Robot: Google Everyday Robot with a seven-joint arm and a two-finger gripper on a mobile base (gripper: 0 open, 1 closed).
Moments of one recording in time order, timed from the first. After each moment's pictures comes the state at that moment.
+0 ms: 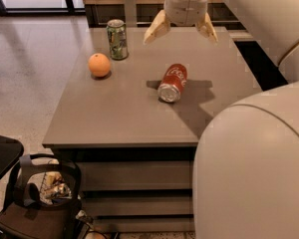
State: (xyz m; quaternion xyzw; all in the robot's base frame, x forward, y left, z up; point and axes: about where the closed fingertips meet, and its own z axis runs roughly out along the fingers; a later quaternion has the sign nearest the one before) arm 0.670 -0.095 0.930 0.01 0.99 0.00 0.12
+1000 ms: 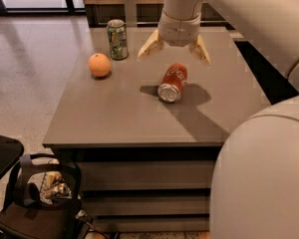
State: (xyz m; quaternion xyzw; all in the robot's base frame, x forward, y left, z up) arm 0.638 -0.077 0.890 0.06 1.00 0.02 0.07
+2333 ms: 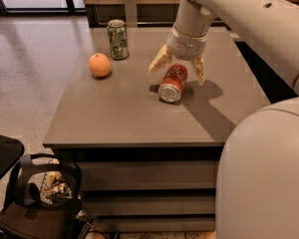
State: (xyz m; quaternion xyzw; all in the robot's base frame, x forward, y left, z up) arm 0.642 -0.090 0.845 0.05 1.00 0.08 0.03
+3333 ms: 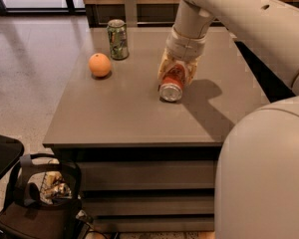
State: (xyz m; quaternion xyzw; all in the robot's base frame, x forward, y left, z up) arm 0.646 -0.086 0.839 0.05 0.99 0.08 0.03
